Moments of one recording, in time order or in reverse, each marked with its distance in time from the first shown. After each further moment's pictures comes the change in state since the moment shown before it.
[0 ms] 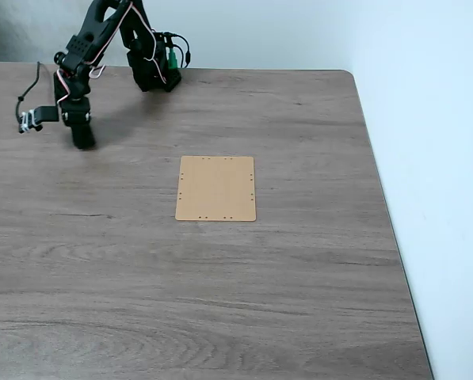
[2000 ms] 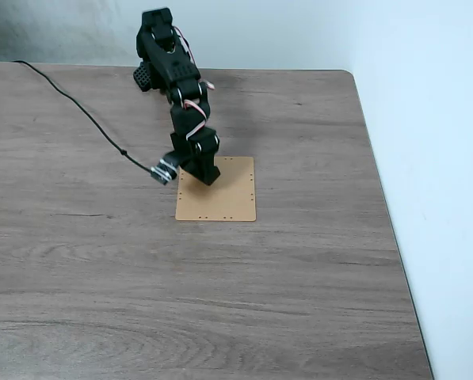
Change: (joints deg) arm -53.8 -33.7 -49.4 7.7 33.8
